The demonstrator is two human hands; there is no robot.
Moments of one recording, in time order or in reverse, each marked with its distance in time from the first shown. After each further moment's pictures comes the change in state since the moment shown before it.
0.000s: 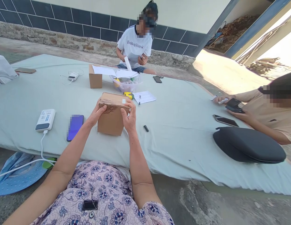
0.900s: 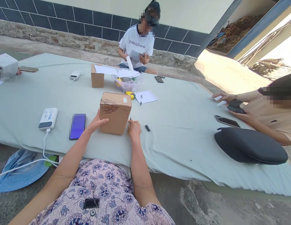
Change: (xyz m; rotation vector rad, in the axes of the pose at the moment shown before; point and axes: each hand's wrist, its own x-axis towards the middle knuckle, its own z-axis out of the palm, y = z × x) left_hand -0.042 -0.027 -0.013 0.101 -0.043 -0.057; right_hand -0.052 0.072 -0.026 -0.573 -0.087 0.641
